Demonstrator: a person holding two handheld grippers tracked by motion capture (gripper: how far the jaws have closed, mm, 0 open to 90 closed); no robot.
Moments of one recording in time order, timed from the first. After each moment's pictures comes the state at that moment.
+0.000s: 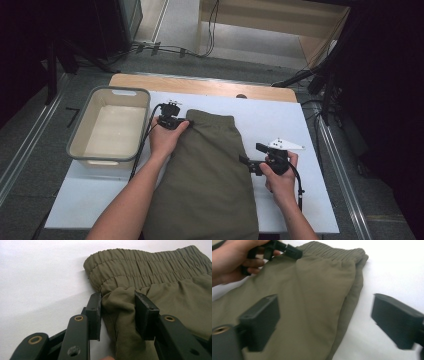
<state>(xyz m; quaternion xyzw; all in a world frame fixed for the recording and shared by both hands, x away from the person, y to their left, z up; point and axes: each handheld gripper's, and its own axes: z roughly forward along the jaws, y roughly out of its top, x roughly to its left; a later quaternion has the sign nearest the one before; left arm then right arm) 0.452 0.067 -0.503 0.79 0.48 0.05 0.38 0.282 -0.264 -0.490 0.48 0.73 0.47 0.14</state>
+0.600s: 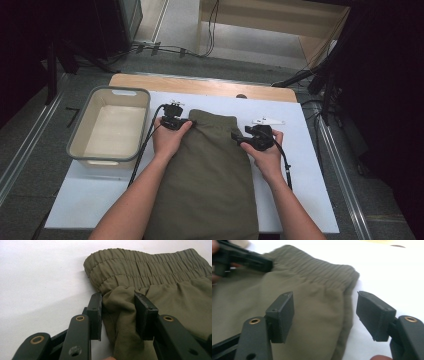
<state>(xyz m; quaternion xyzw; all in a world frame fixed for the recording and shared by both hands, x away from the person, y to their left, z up) 0.450 0.059 -0.503 0.79 0.48 0.04 0.39 0.360 -0.239 -0.493 0.51 0.73 0.41 0.17</state>
